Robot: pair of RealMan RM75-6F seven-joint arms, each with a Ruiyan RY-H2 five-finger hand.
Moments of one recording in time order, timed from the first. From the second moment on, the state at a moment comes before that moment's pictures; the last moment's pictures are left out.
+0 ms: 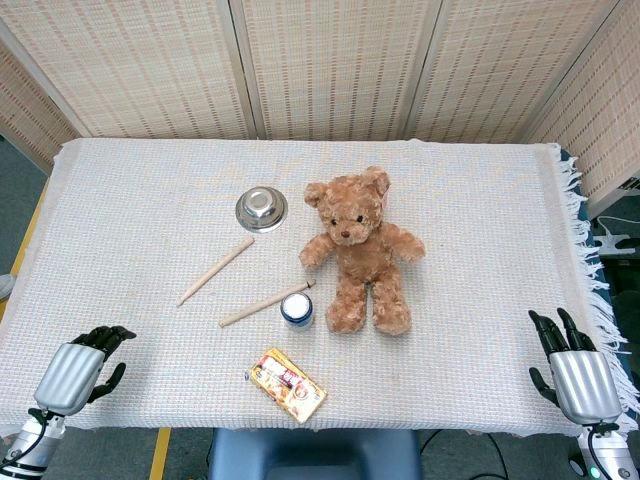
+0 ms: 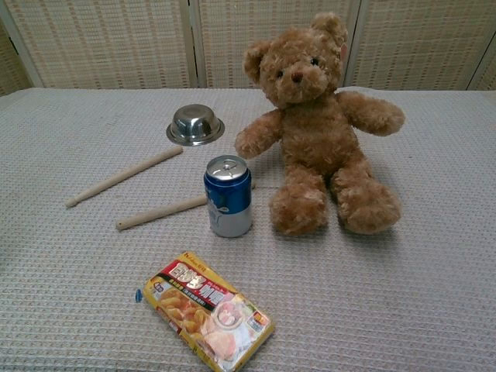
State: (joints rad) left arm -0.17 -1.19 0.05 -1.55 1.65 1.42 0.10; right arm 0.00 -1.16 -0.01 -1.67 -1.54 1.49 -0.34
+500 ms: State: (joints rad) left arm -0.18 -1.19 0.05 -1.55 1.66 1.42 0.10; right arm 0.01 -1.16 -0.01 -1.68 -1.55 1.49 -0.33
